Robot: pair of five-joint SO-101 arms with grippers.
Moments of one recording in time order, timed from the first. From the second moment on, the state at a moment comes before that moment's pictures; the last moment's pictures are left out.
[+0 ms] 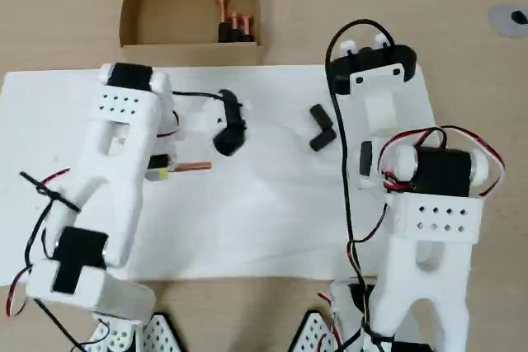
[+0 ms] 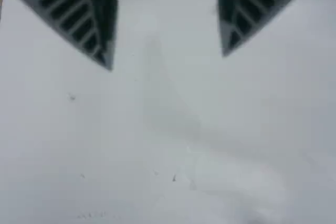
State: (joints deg) left arm 4.1 3.9 4.7 97.3 -85.0; right arm 0.7 -38.2 16.8 95.7 6.3
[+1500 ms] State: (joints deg) left arm 5.1 18.3 -6.7 97.9 48.3; right arm 0.7 -38.2 20.1 90.9 6.3
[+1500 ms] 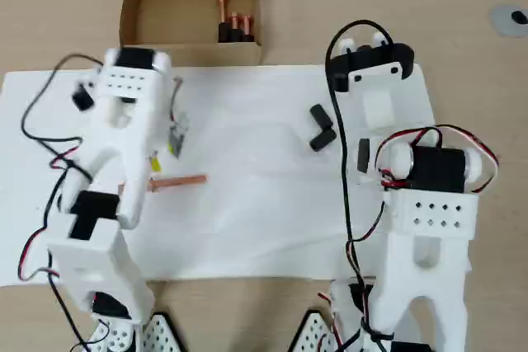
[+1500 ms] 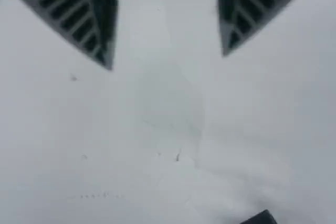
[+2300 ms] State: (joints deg) left arm 2.2 30.8 -3.7 97.2 63.1; right arm 0.3 -38.2 20.9 89.7 6.3
